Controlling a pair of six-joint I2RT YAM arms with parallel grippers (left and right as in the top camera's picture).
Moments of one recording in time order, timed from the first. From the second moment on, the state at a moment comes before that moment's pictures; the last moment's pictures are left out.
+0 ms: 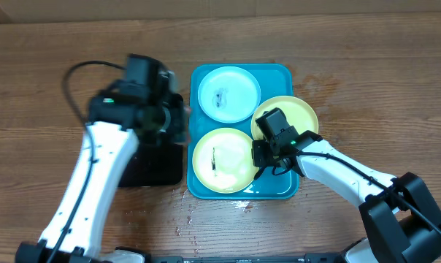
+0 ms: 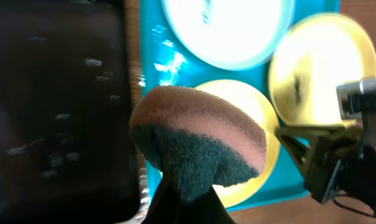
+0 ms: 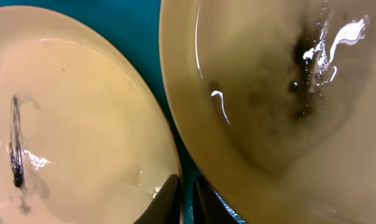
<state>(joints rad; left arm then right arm) -0.26 1.50 1.36 -1.07 0.21 -0.32 0.56 1.67 0.90 -0.44 -0.07 0.50</state>
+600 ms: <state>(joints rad) -0.37 1.60 1.32 -1.01 0.19 -0.37 0.56 1.76 0.92 -0.37 -0.12 0.42</state>
